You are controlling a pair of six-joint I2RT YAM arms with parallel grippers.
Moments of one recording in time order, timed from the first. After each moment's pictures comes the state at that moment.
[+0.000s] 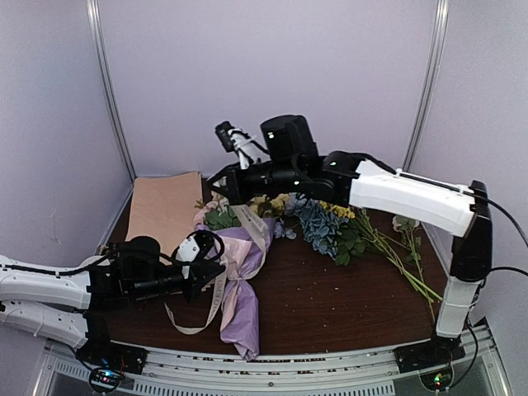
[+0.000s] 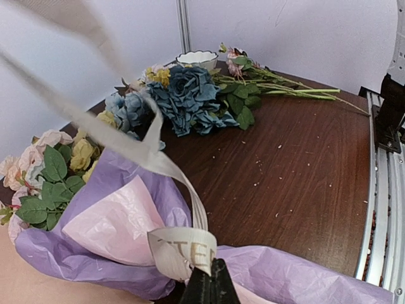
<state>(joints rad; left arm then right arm) -1.04 1.02 0.41 0.28 -0.05 0.02 1.02 1.83 1.79 -0.26 -0.19 0.28</state>
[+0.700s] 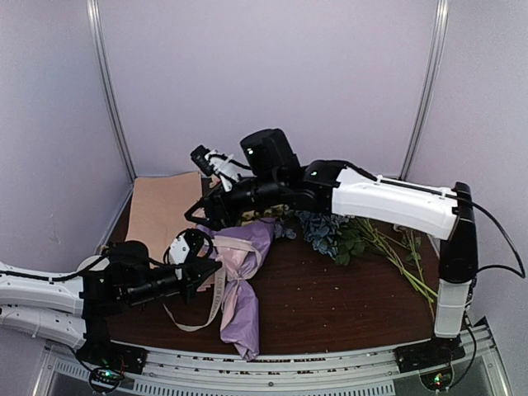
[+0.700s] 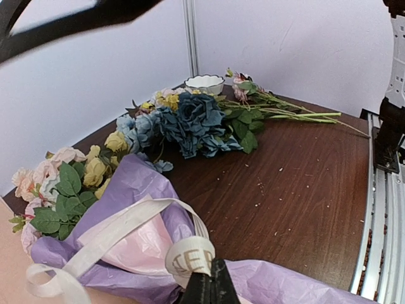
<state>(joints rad) -1.09 0.93 0.36 0.36 -0.12 0.01 1.07 1.98 1.89 -0.30 -0.31 0.15</state>
